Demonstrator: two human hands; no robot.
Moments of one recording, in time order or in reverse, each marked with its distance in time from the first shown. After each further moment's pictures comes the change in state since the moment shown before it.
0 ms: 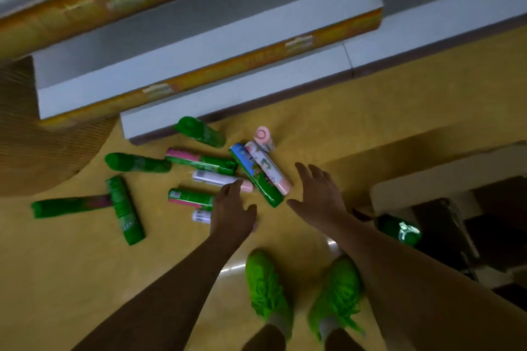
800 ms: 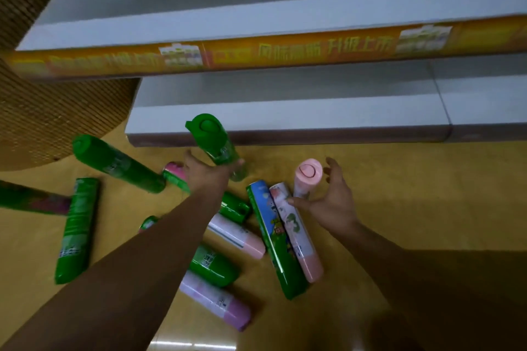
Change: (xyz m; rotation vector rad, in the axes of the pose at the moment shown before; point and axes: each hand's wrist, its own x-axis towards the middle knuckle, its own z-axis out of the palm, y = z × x) left_hand 0.260 -0.119 0.061 -0.797 0.554 -0.397; right_hand 0.262 0.016 0.127 0.524 0.293 -0.196
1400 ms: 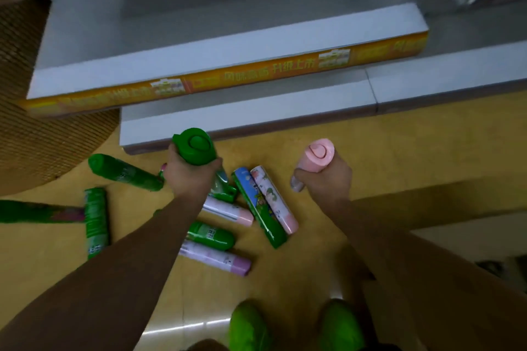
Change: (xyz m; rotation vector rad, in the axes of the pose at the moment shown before) left_hand -0.100 0.075 -0.083 0.056 -0.010 0.284; right_hand -0.097 -0.085 -0.097 0.166 0.234 0.226
